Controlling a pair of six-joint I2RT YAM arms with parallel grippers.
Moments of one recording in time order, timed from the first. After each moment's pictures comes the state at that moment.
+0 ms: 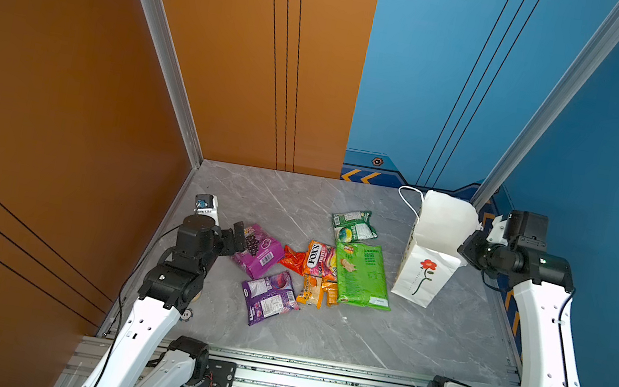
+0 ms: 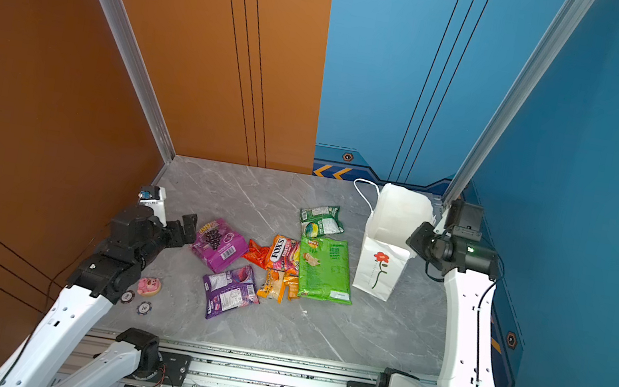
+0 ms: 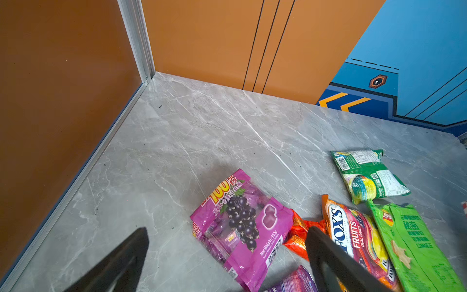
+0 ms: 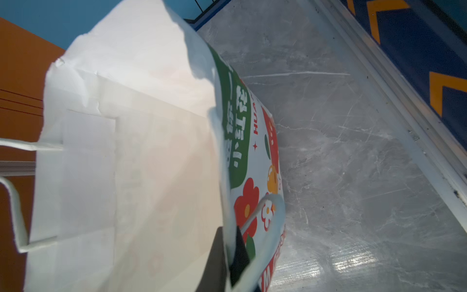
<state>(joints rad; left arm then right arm) -0.16 0.77 0.81 -0.50 -0.20 -0.28 -0.16 1.22 1.39 -1.06 -0.18 0.44</state>
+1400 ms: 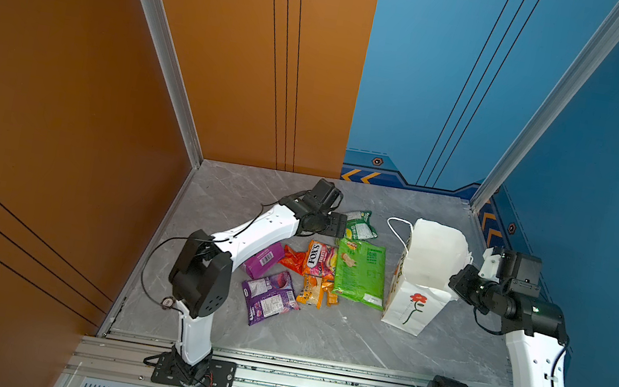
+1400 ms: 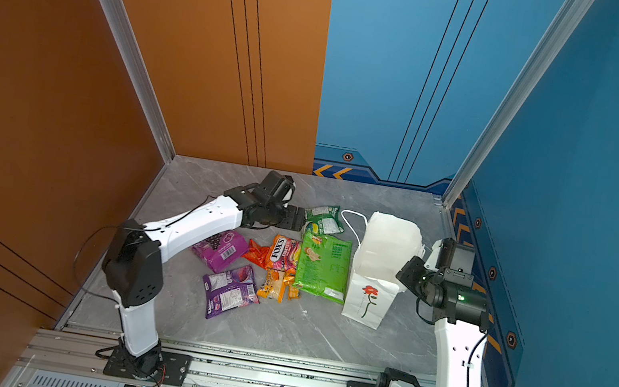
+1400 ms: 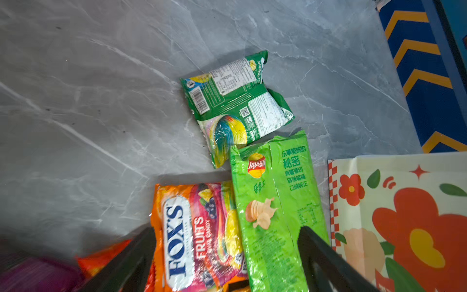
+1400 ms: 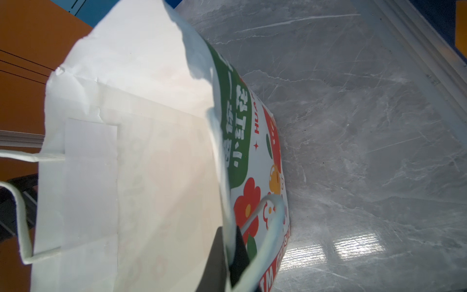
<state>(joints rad) -0.62 1.90 1.65 -0.62 0.02 -0.49 -0.16 0.93 1.10 -1.04 -0.24 0.45</state>
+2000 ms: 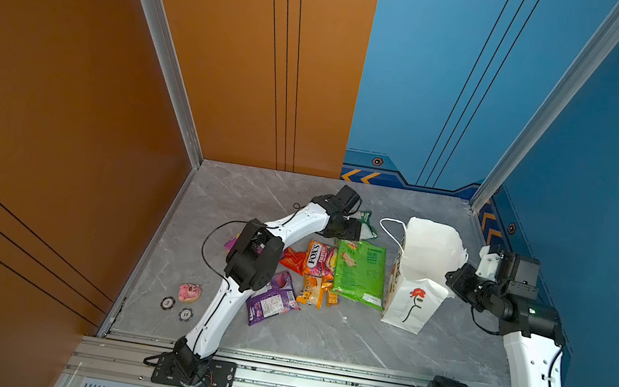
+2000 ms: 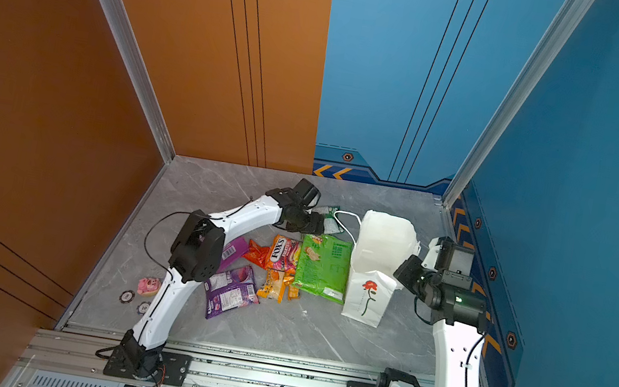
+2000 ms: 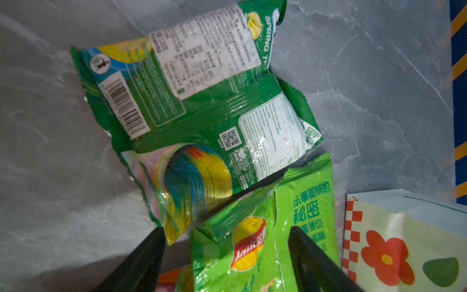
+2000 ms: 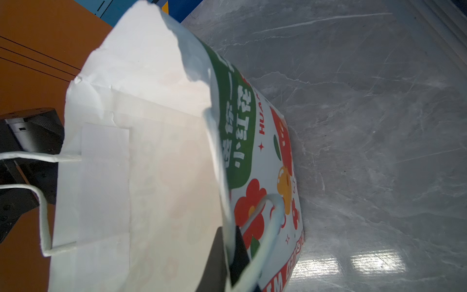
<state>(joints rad) -0.62 2.36 2.04 -0.71 0.14 -0.56 -0.16 0.92 1.06 -0.98 -0.30 0.45</state>
